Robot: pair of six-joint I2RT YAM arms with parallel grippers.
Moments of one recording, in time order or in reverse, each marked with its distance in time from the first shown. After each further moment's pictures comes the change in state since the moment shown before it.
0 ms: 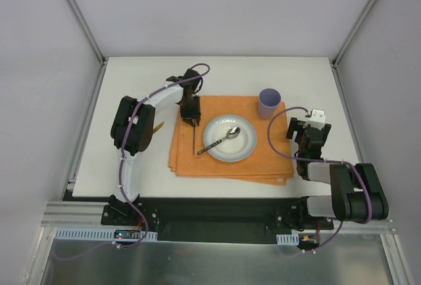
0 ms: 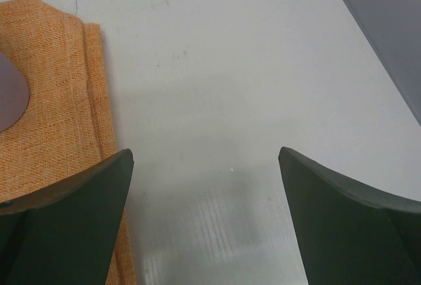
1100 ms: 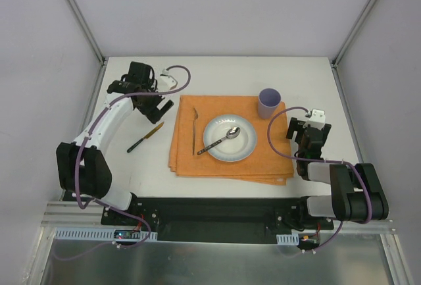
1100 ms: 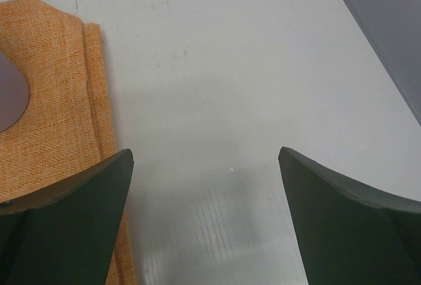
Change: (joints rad) left arm 0.239 -0.627 -0.293 -0.005 0.003 1.056; right arm 0.000 0.000 0.000 0.000 0.000 0.000
